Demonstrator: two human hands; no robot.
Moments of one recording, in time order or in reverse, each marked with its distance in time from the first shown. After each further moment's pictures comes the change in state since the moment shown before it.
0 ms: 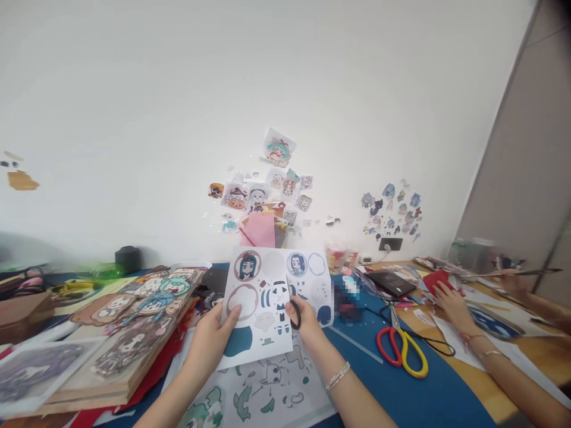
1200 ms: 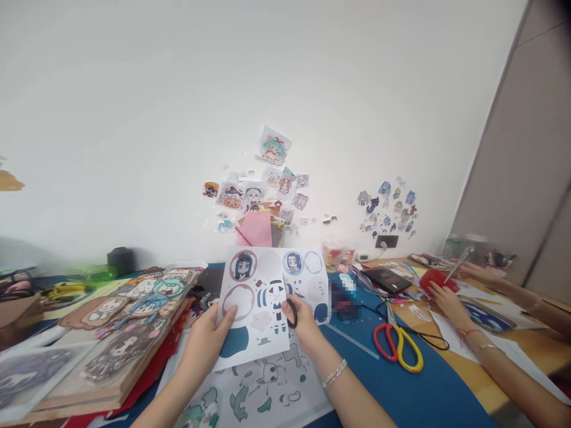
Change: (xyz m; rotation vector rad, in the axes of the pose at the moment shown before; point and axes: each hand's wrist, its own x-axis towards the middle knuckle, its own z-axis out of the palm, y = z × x) left_hand -0.001 0.002 -0.001 0.081 -0.017 -0.023; right_hand -0.004 -0.008 0.003 0.056 -0.007 0.051
